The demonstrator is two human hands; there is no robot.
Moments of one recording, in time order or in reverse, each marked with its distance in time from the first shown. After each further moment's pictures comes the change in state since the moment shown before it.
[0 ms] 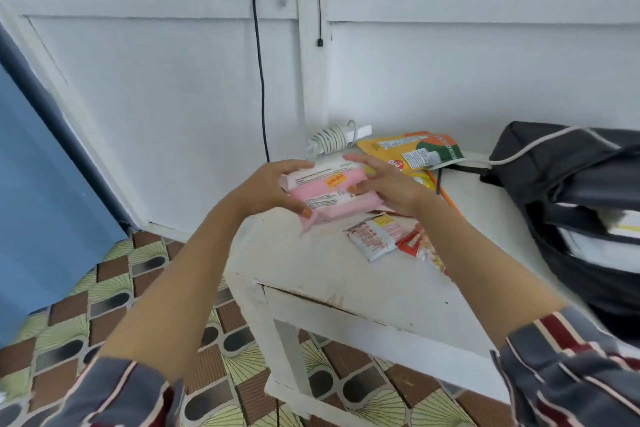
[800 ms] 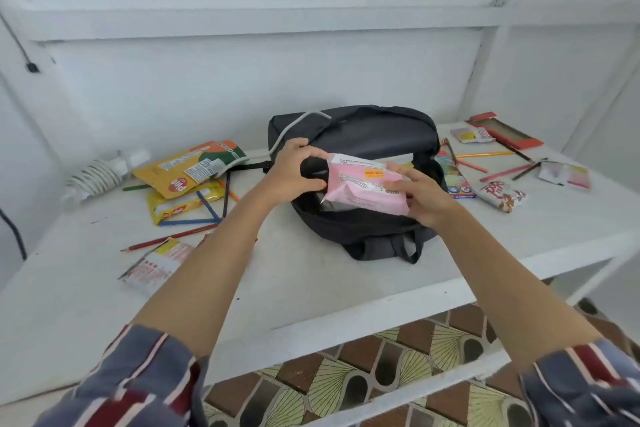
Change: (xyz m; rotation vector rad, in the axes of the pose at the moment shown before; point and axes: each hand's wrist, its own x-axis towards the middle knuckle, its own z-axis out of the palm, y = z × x) left_hand 0.092 0.186 0.290 0.099 -0.277 0.523; right_hand -0.308 0.058 -0.200 0.369 0.928 0.058
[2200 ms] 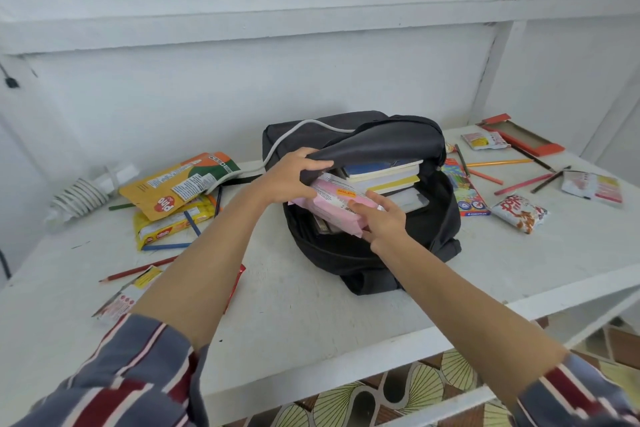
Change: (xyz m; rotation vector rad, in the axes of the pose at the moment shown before) left_hand 0.062 -0.009 0.001 0.174 -0.225 -0.003; right_hand 0.033 0.019 0.065 0.227 0.402 0.153
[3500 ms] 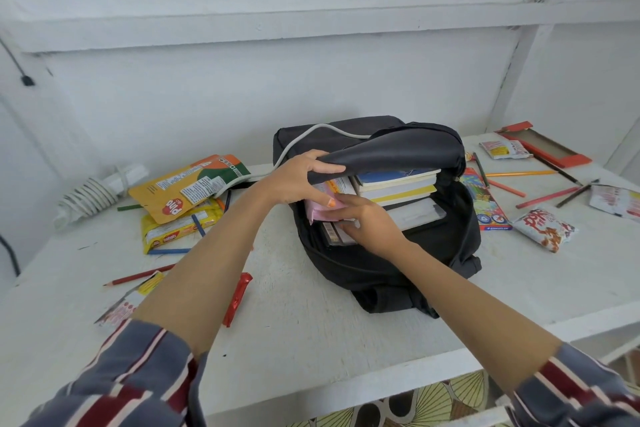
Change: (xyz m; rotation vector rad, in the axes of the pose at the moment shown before) left_hand 0.002 -0.002 -0.011 -0.106 -0.026 -0.027; right_hand 0.054 0.012 0.005 -1.275 -0.513 -1.079
